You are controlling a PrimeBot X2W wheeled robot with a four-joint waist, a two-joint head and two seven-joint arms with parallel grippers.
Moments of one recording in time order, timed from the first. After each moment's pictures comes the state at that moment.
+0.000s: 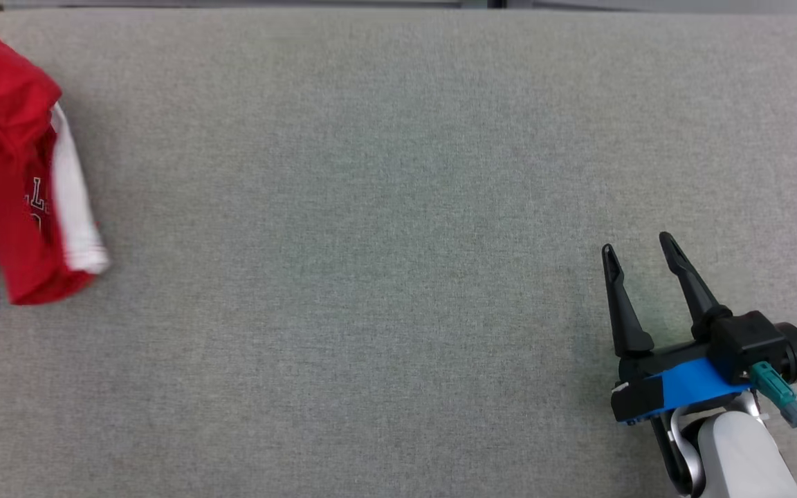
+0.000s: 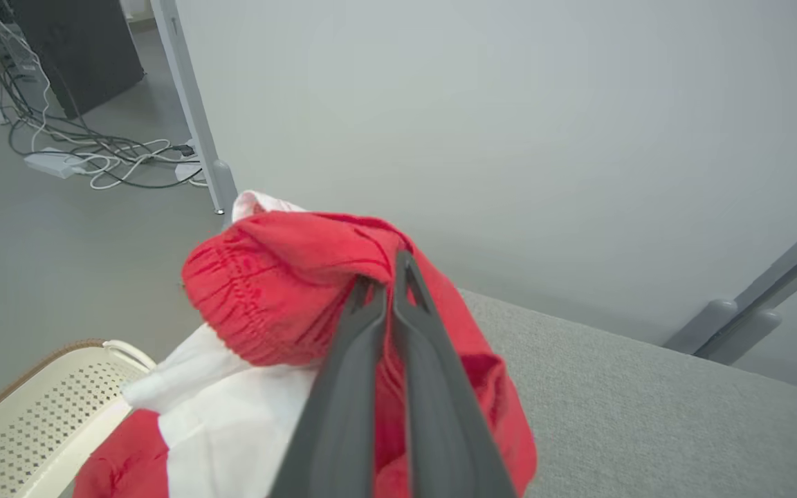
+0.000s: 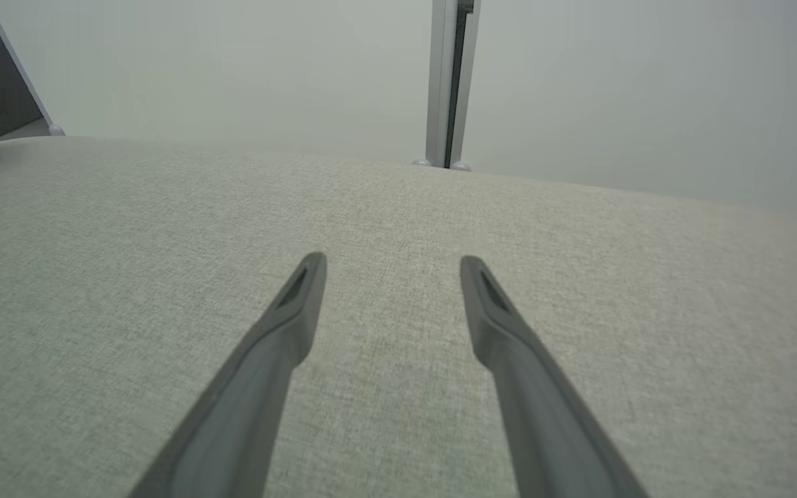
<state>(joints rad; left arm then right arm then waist) -0.86 0.46 0.05 0.68 -0.45 -0.07 0.16 -0.24 -0.05 0.01 0.23 0.00 0.13 -0.26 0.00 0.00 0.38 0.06</state>
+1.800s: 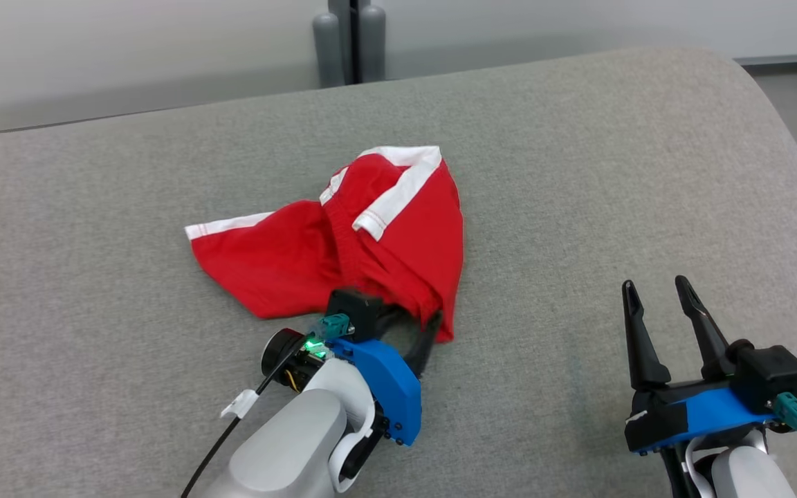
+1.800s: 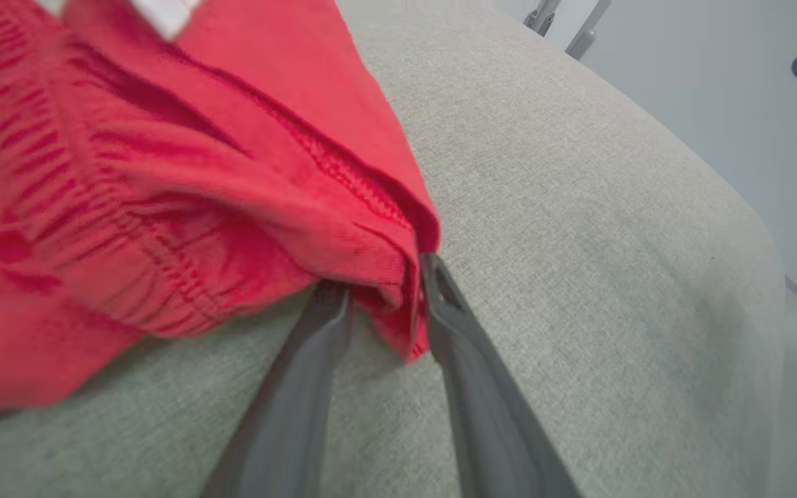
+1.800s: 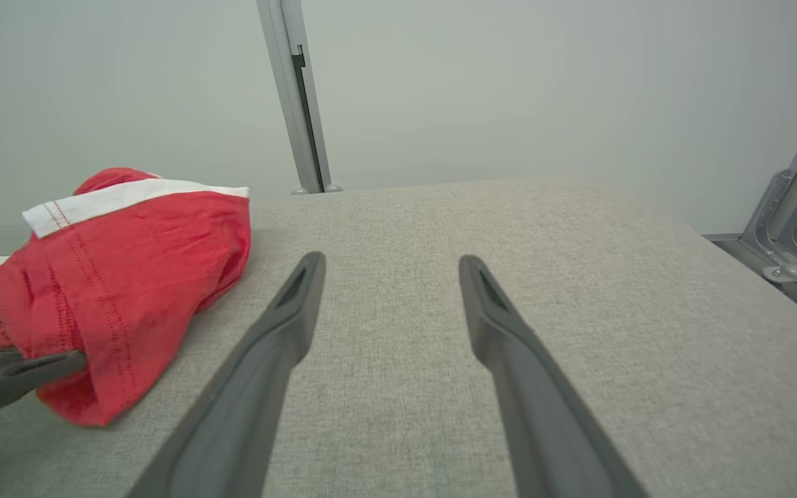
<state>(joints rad) -0.58 0.05 -0.85 0.74 -0.69 -0.10 -0.06 -0.16 -0.05 -0.02 0.25 0.14 0.13 -0.26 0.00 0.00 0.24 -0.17</state>
